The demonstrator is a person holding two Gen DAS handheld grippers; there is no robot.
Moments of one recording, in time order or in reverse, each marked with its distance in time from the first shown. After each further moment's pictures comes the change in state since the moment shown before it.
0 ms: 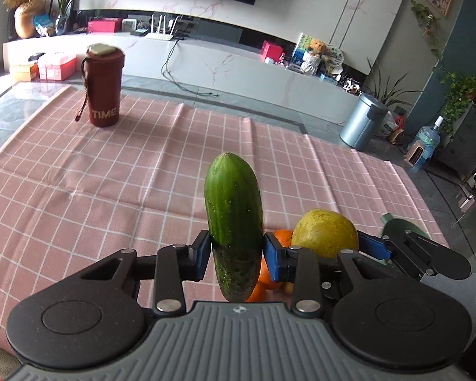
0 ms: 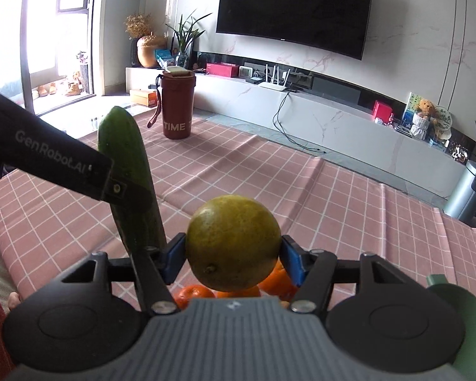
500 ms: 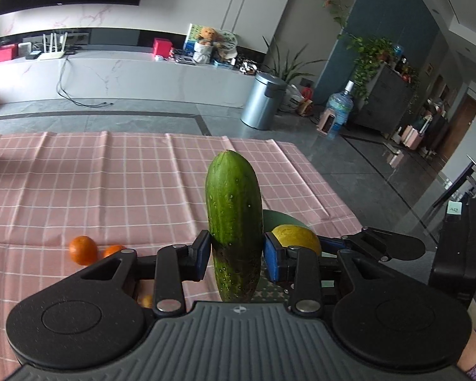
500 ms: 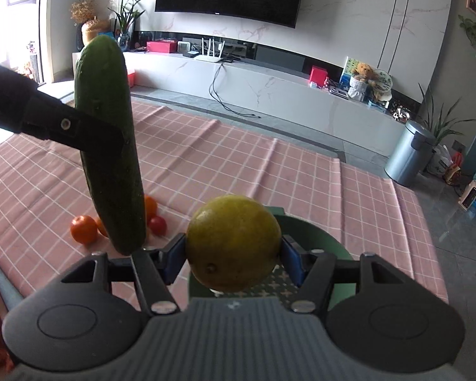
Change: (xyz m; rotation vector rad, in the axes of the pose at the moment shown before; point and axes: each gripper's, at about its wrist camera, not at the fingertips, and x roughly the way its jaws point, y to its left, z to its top) left arm 0.026 -0.159 0.007 0.200 0.072 -0.287; right arm -0.097 -0.139 -0.038 0.068 0.142 -0.176
